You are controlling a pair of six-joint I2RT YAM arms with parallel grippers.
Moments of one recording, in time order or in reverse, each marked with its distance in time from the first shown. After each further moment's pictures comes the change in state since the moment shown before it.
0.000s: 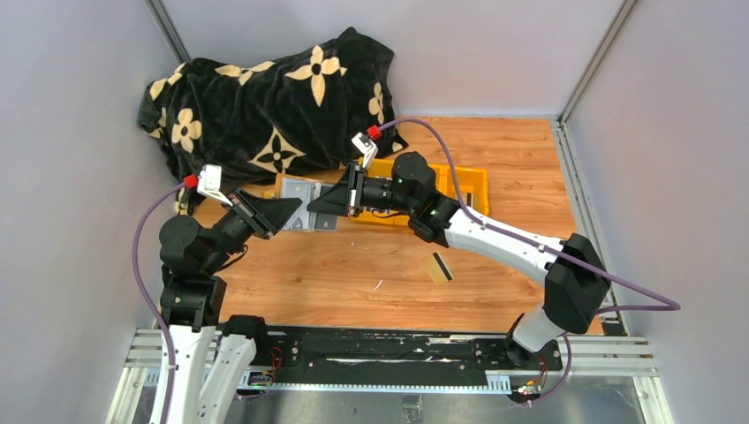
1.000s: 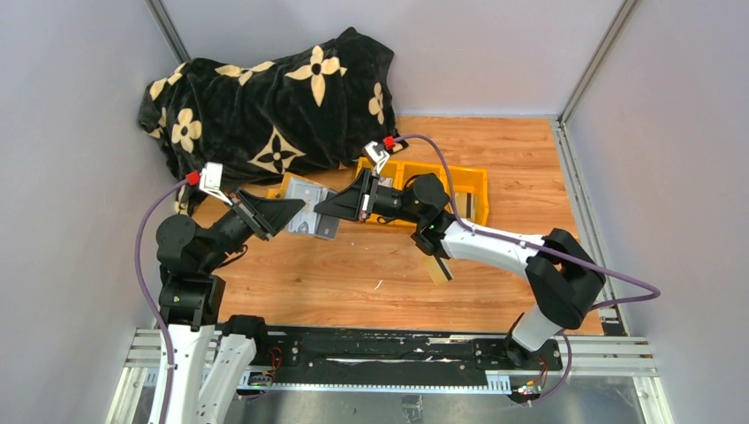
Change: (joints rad) left arm 0.000 0.011 0.019 0.029 0.084 -0.051; right arm -0.023 0.031 -0.213 0.517 -0.034 0.282
